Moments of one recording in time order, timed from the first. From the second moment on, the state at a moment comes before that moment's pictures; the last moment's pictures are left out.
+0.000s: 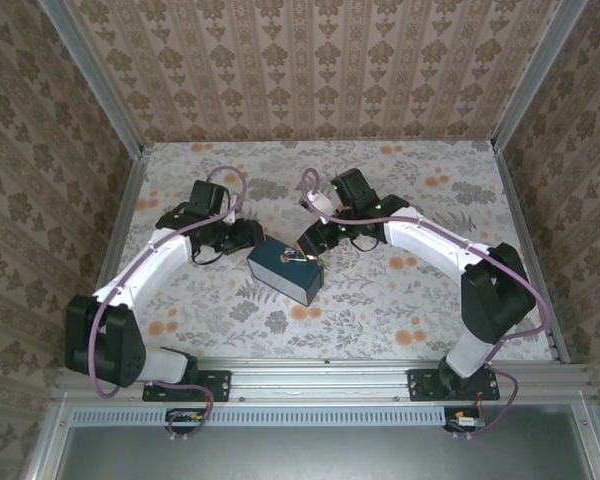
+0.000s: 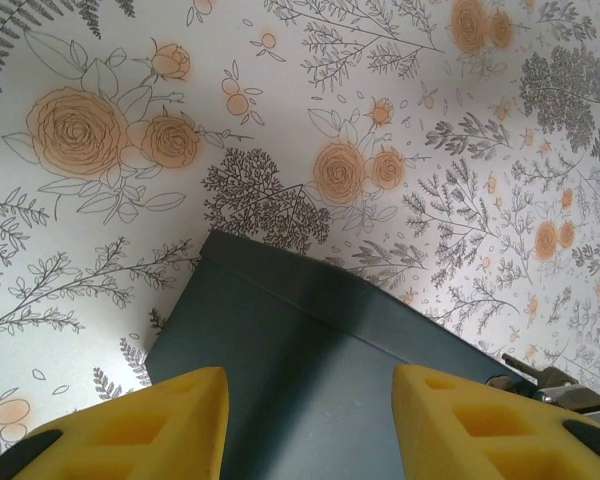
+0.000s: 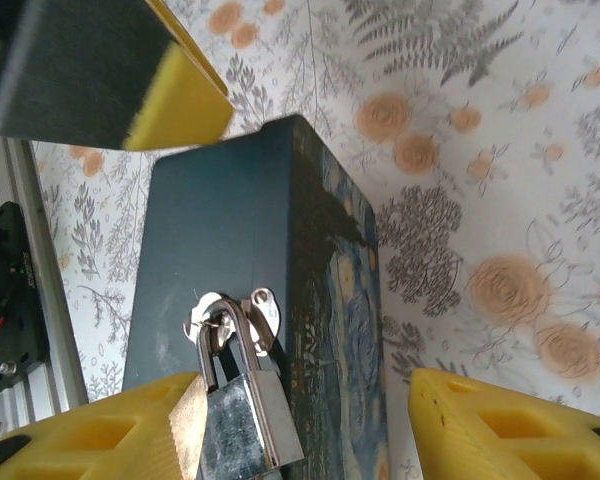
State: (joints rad) left arm -0.35 1.36 1.03 -0.66 0.39 -0.50; right arm 0.57 1.69 1.30 -0.49 -0.54 -0.06
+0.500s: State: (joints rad) left arm -0.35 1.34 1.01 -0.66 0.39 -0.50; right arm 0.57 1.69 1.25 -0.52 -0.59 -0.03
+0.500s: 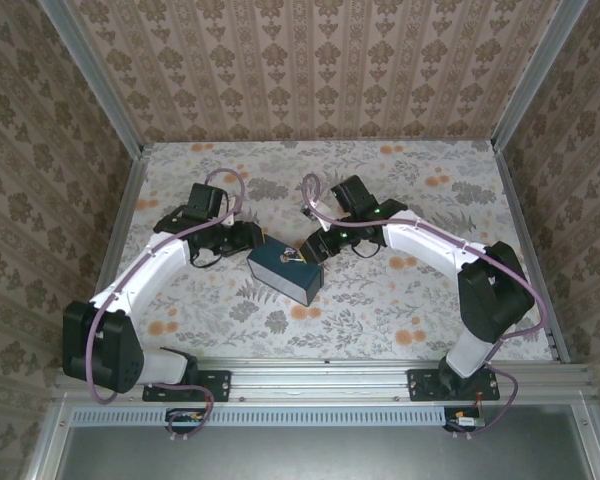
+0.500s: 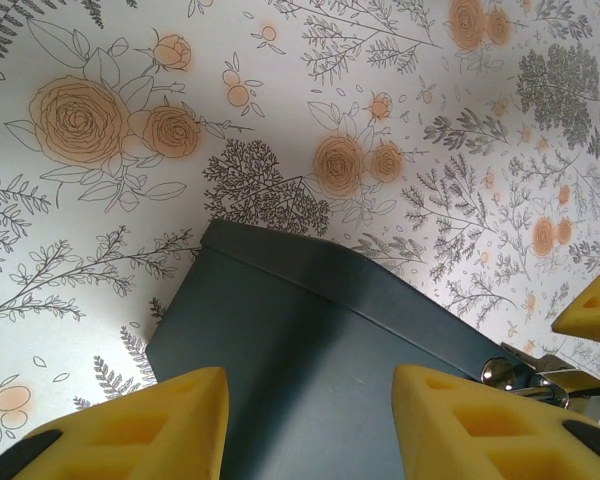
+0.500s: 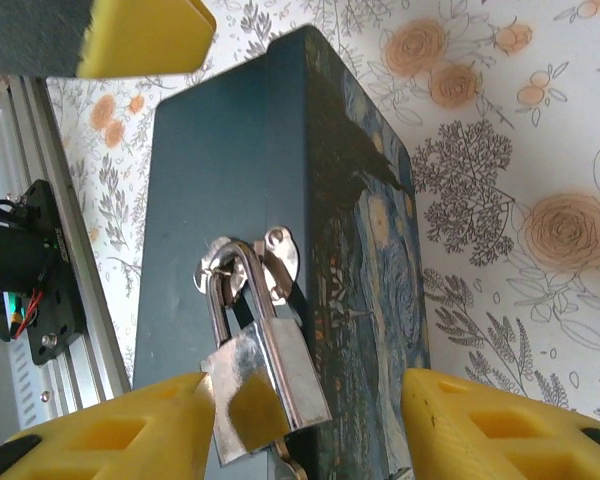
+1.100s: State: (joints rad) left arm -0.35 1.33 0.98 -0.66 0.38 -0.52; right arm 0.63 1.59 1.18 -0.51 -0.58 -0.08
